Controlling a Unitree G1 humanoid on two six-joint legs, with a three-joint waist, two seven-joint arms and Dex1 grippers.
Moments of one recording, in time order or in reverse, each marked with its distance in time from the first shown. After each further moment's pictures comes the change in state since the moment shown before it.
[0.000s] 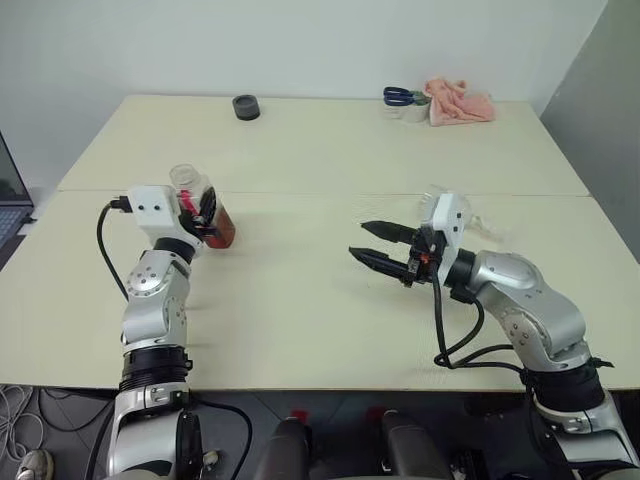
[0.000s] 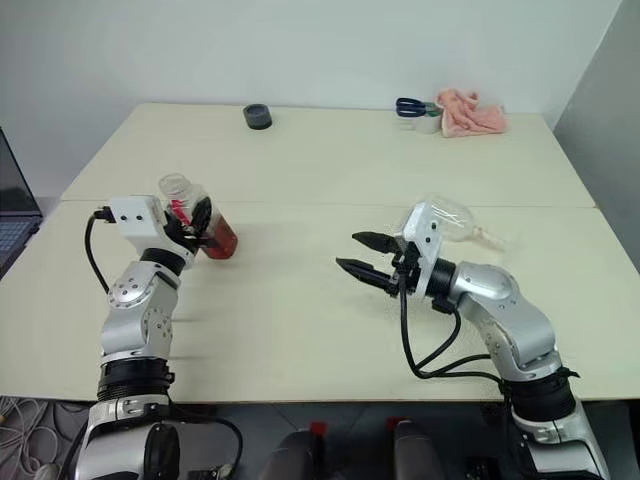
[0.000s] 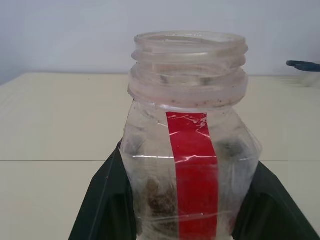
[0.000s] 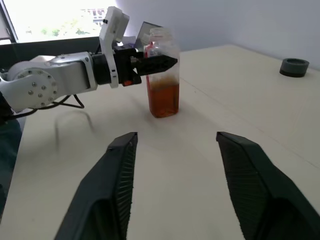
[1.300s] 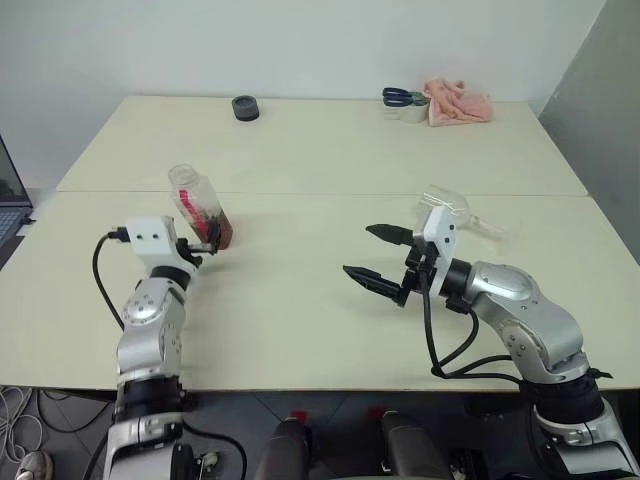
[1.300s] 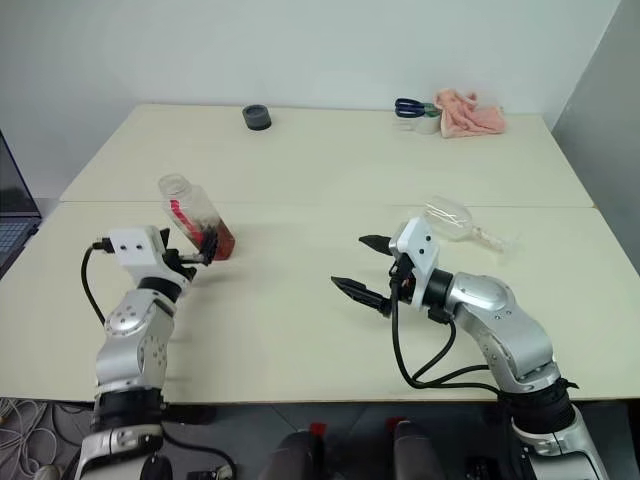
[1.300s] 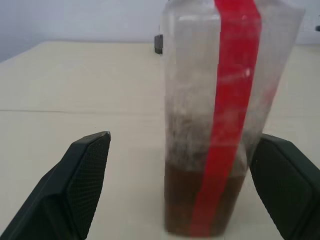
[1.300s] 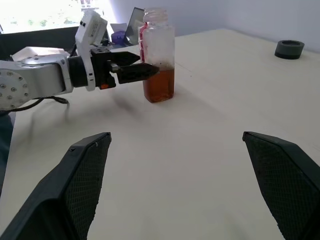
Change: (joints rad) left arm 0.231 -0.038 -0.003 -0.175 -0.003 0.084 0.061; right arm 0.068 0.006 0.019 -0.044 -0.030 0.035 -0.044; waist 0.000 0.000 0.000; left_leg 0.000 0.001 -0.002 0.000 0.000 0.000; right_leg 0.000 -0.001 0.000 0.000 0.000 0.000
